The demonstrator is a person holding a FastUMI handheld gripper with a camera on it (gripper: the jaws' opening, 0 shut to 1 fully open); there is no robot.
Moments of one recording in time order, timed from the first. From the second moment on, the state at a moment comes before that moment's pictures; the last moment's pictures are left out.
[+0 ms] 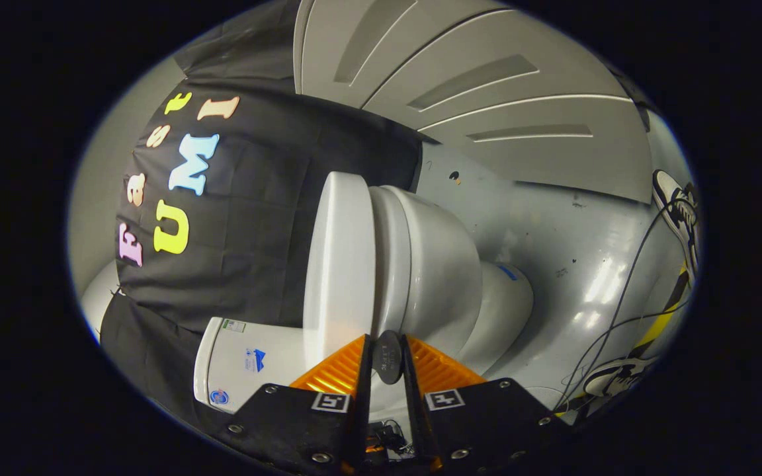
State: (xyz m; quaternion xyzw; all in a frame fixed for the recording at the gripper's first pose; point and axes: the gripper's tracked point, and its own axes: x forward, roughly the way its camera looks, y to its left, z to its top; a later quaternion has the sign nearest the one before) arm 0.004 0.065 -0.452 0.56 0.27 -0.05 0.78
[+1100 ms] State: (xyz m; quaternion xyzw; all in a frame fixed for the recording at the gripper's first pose) arm 0.003 0.068 -0.410 0.45 0.31 -0.09 0.83
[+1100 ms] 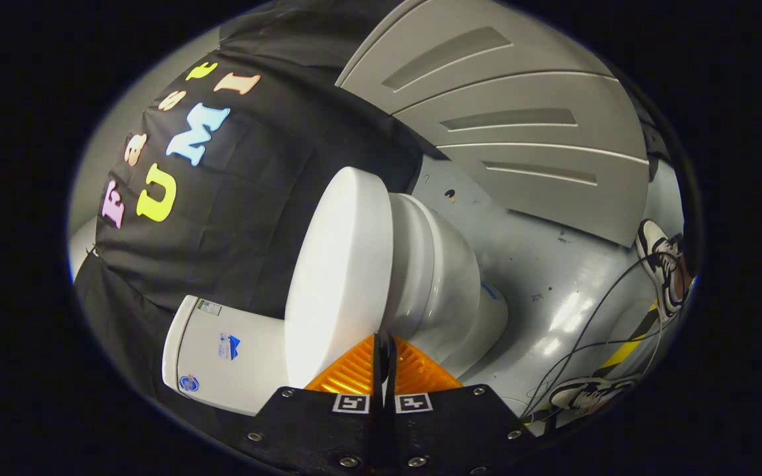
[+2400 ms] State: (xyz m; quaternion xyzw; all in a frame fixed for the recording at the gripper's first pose) arm 0.017 0.148 -0.248 0.16 0.29 -0.08 0.94
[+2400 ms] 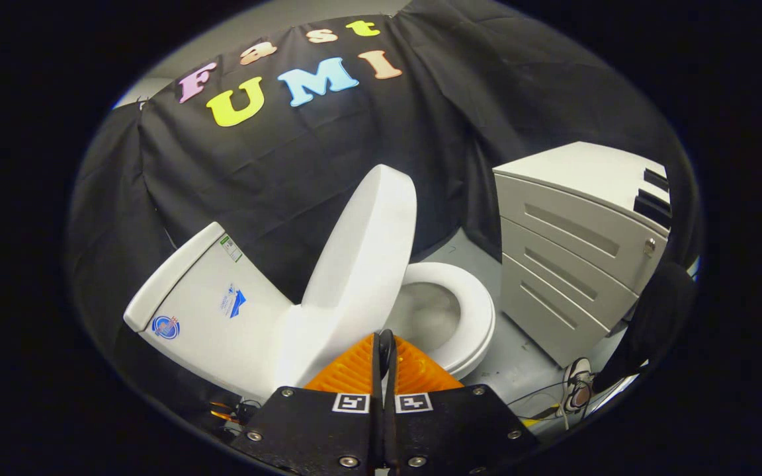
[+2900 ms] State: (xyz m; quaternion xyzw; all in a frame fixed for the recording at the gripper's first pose) arm 0.026 0.189 -0.218 0.06 0.27 -0.07 0.96
